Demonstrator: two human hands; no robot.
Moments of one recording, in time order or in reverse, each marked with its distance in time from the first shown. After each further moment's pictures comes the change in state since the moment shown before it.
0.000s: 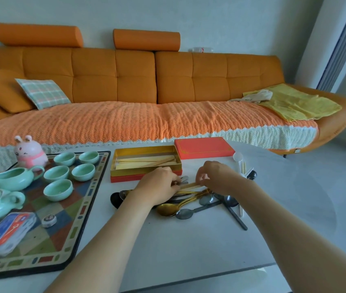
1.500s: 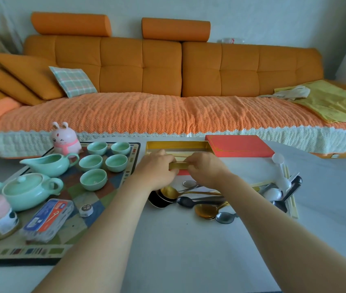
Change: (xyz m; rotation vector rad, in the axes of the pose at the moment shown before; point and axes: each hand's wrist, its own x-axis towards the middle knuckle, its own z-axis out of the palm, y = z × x) left_hand -0.018 -0.083 -0.038 0.043 0.010 -0.219; right_hand 0.075 -0.101 0.031 0.175 0.161 -0.091
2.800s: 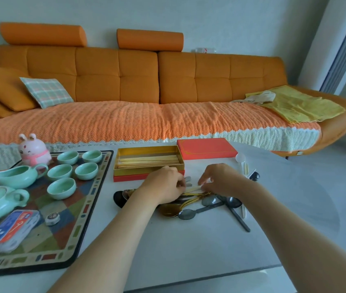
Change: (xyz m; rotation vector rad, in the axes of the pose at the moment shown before) left_hand -0.001 0.093 0.028 -0.033 -0.051 0.240; right_hand -0.080 0.081 -0.066 -0.129 -0.202 0.154
